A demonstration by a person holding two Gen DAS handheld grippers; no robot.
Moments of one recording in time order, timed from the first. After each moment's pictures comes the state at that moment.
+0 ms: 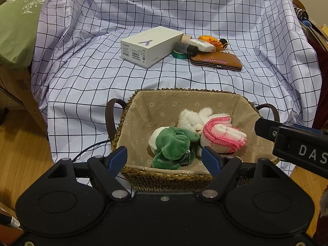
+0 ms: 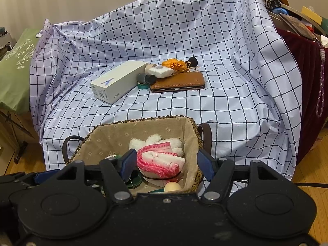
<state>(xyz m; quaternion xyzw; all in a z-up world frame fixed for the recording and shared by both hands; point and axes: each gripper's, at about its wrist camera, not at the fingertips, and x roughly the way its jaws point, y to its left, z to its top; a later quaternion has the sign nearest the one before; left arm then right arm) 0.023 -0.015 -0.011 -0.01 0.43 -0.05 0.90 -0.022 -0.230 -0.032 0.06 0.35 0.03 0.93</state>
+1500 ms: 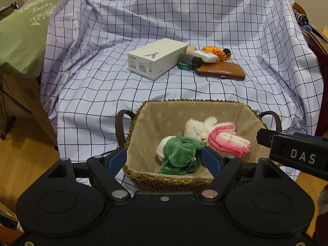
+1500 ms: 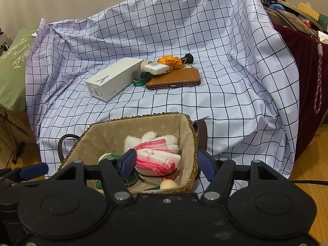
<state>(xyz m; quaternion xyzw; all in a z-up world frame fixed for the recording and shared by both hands) 0.012 -0.013 -0.001 0.00 0.40 -0.03 0.92 -0.024 -0.236 -0.040 0.06 0.36 0.02 0.93</state>
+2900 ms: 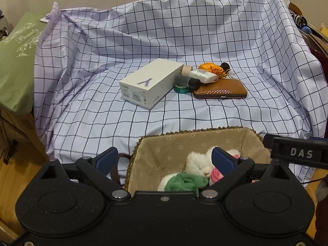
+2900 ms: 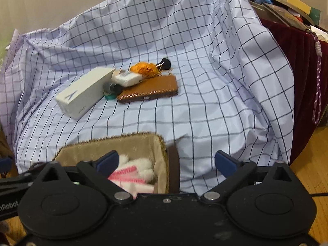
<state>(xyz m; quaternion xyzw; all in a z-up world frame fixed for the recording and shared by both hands) 0.064 -0.028 0.012 0.04 0.37 -0.04 0.93 0.039 -0.267 -0.046 0.08 0.36 -0.03 0.93</state>
